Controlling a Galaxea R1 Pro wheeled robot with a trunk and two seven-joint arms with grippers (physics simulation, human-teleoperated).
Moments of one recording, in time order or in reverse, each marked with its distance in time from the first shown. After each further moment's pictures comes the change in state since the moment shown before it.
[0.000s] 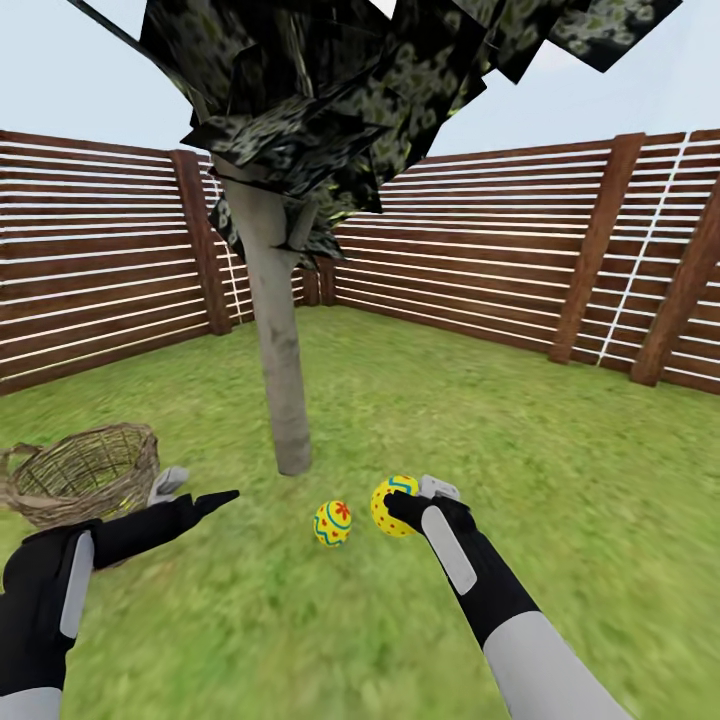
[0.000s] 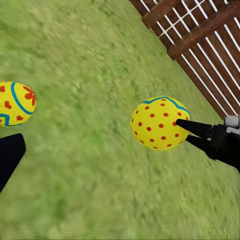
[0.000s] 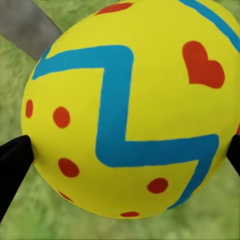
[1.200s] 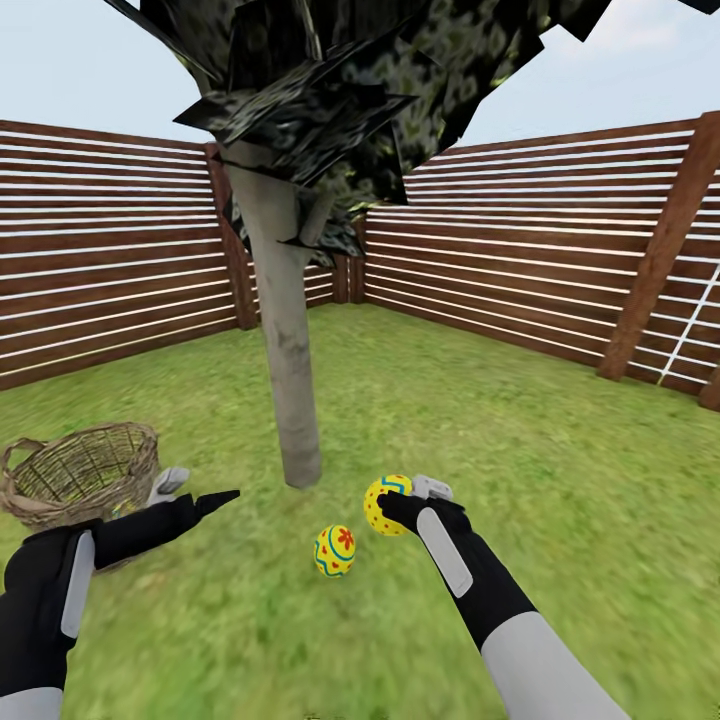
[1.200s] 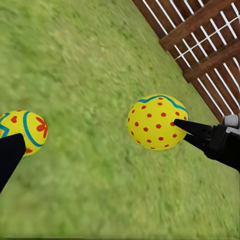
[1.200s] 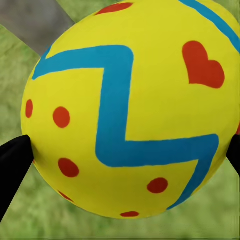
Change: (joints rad) left arm 0.000 -0.002 -0.001 0.000 0.001 0.000 0.000; right arm 0.000 0.001 0.035 0.000 0.000 -0.003 0.029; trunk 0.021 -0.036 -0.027
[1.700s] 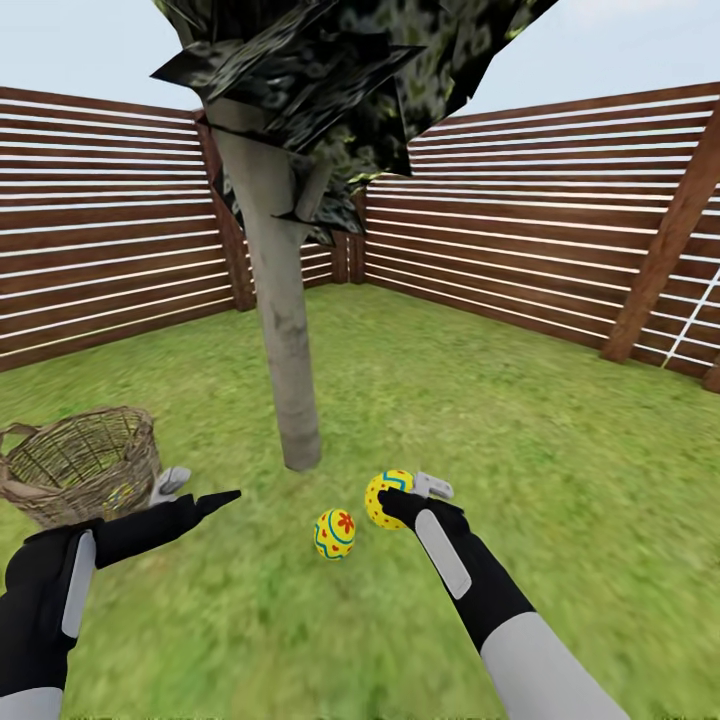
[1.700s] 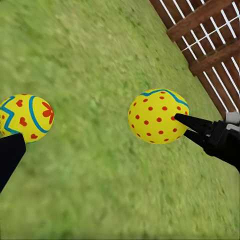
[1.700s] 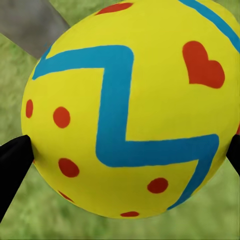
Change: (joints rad) left arm 0.000 0.000 -0.005 0.000 0.000 0.001 -0.002; right arm 0.000 -0.001 0.015 0.009 0.000 -0.068 0.000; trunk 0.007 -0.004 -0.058
